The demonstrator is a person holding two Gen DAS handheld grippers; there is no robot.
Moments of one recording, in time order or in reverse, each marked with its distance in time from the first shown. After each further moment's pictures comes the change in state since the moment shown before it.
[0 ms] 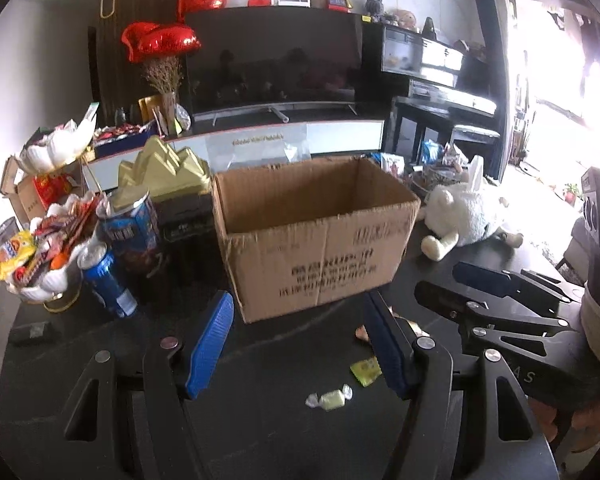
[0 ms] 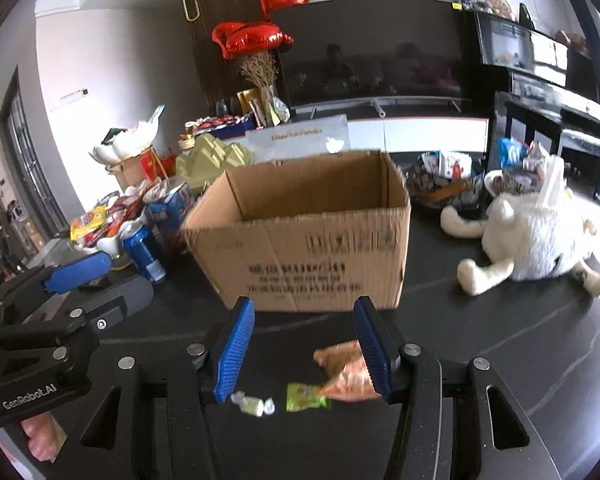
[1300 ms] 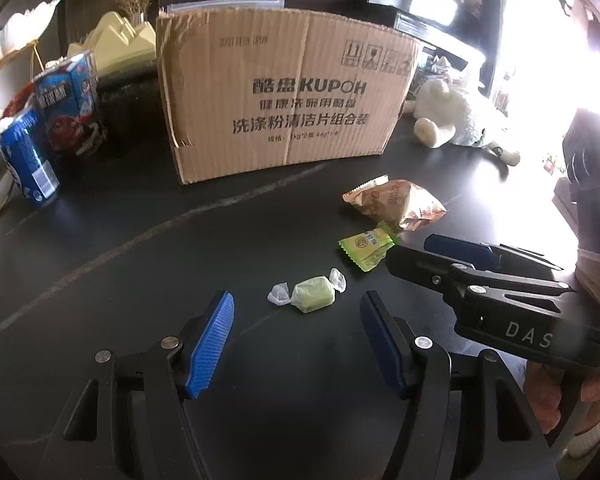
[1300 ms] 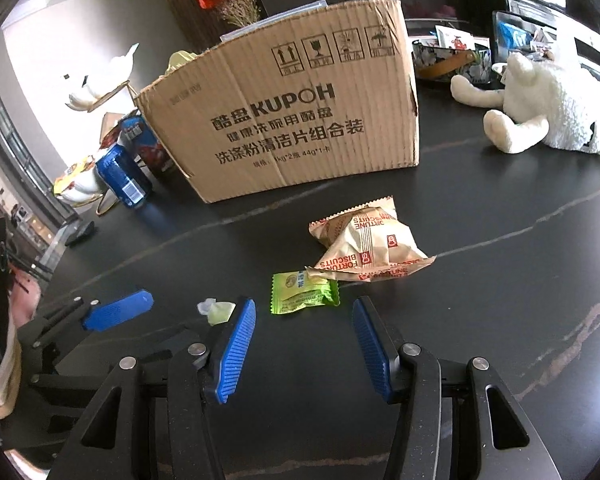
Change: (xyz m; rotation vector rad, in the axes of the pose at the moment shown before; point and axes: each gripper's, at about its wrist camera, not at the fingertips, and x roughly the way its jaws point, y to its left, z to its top) left arm 0.086 -0.004 -0.106 -0.031 0.244 -0.145; right arm 0.072 -0.019 -0.093 0.119 0.206 0.062
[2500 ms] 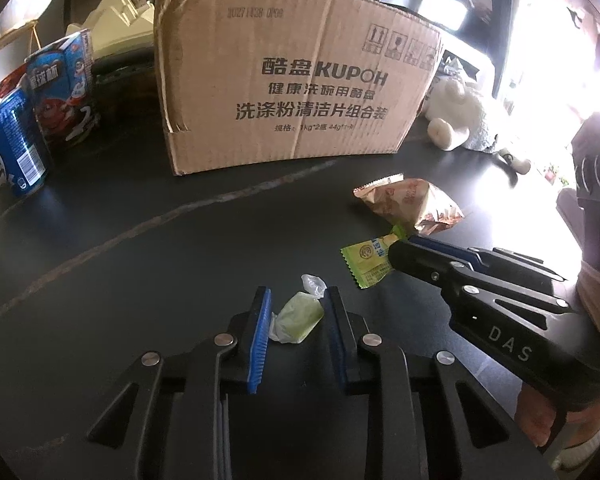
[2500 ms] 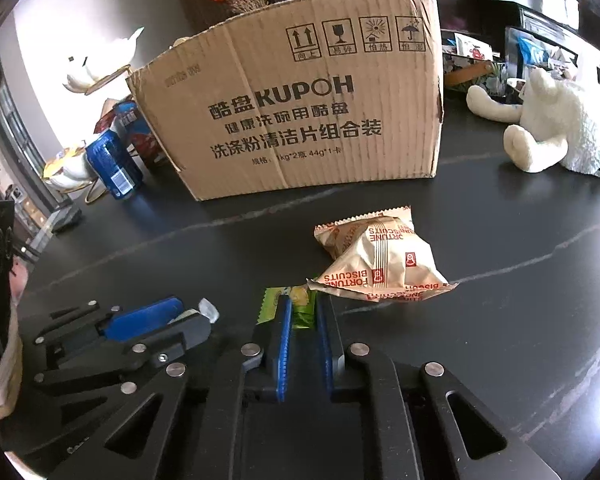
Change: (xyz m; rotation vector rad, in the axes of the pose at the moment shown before) left arm 0.022 0.009 0.005 -0.038 0.005 -0.006; right arm 0.022 0.009 0.006 -0.073 -0.013 -0.039
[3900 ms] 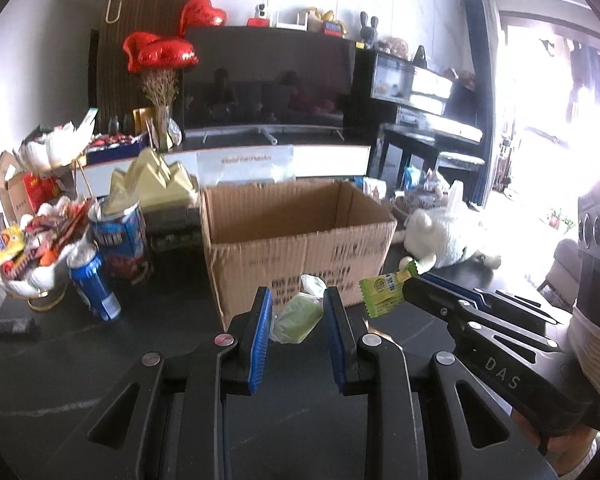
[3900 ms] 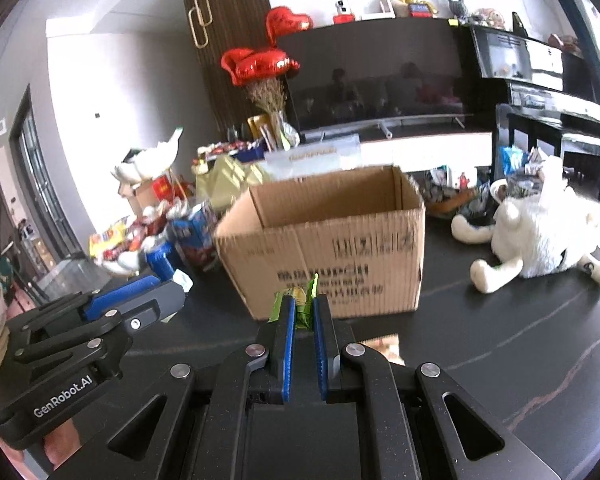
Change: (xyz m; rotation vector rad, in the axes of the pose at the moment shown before) left arm -0.146 -0.026 0.069 0.045 -0.357 0.071; right arm -0.131 0.032 0.058 -0.021 -0.329 0.016
